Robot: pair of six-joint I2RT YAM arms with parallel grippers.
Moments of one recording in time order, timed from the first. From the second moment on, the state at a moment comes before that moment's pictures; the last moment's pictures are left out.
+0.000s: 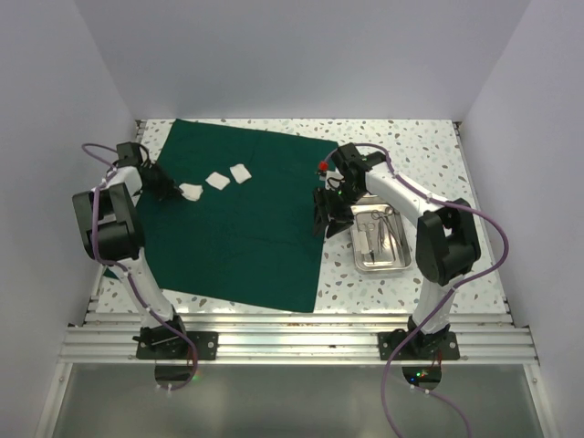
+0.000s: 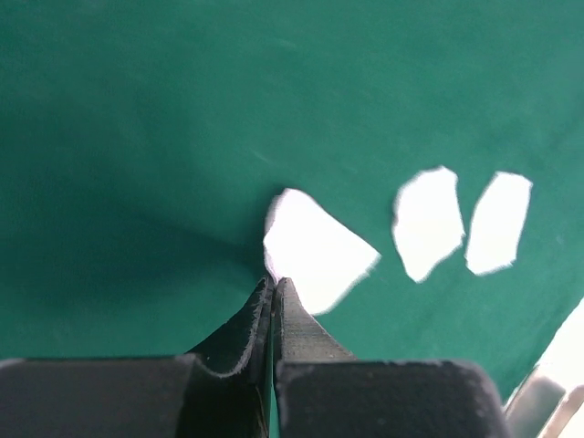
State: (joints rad) left arm 0.31 2.03 1.38 -0.37 0.36 -0.49; right arm 0.45 1.86 1.49 -1.01 -0.52 0.30
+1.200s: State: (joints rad) left arm -0.15 0.66 0.84 -0.58 0.87 -0.67; right arm 0.71 1.65 1.33 -0.27 -1.18 0.40
